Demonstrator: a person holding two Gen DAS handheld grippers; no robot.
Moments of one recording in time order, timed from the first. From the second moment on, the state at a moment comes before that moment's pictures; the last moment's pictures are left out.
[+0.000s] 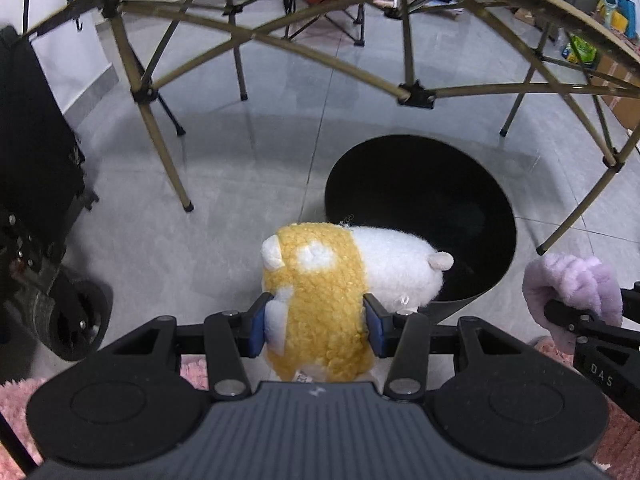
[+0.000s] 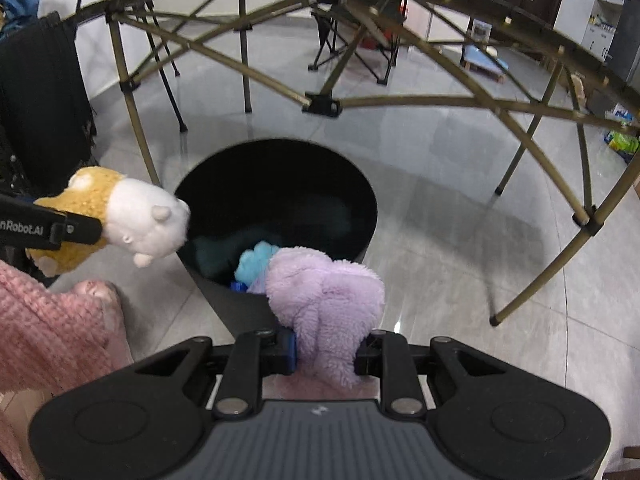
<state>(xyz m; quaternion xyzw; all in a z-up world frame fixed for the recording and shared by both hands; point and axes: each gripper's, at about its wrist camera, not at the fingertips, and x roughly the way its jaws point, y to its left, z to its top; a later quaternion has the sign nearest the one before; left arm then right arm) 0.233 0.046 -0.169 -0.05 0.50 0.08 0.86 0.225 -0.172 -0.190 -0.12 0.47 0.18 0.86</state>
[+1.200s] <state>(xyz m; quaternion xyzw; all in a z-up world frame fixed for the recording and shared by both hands) 0.263 0.140 -0.201 -0.13 0.53 0.15 0.82 0.334 -0.084 -0.213 -0.10 0.51 0.18 0.83</state>
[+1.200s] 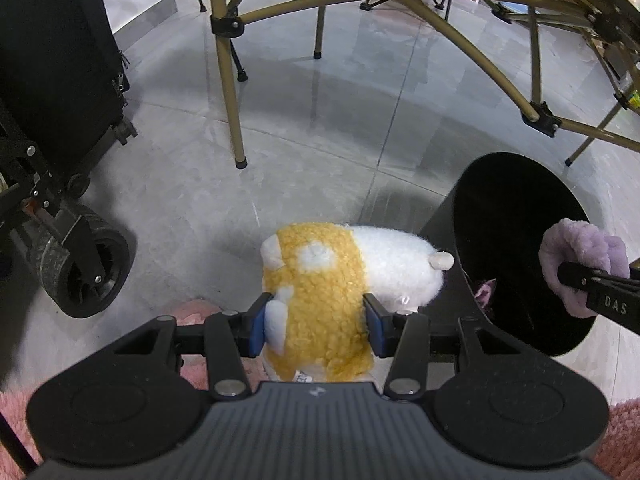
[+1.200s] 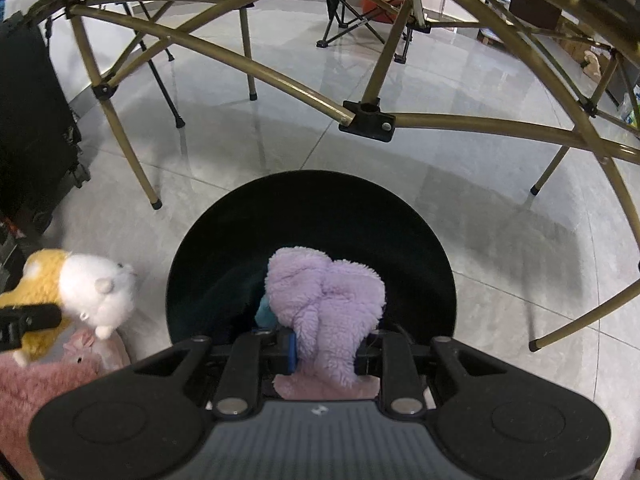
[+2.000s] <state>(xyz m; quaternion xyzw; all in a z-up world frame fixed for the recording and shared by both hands) 0.282 0.156 -0.201 -0.14 0.53 0.18 0.81 0.360 -0.074 -0.233 -0.08 0.55 0.16 0.81</state>
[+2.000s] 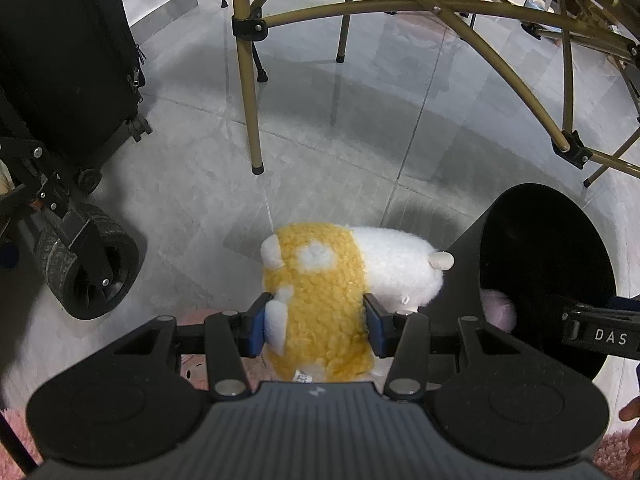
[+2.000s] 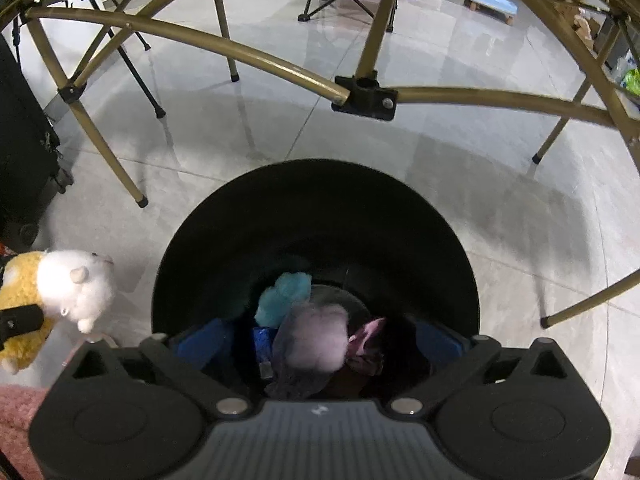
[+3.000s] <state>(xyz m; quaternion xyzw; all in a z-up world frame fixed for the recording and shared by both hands) 0.291 0.096 -0.147 -0.11 0.50 0.14 0.85 0.345 -0.139 -0.200 -0.03 0.54 0.13 0.83</state>
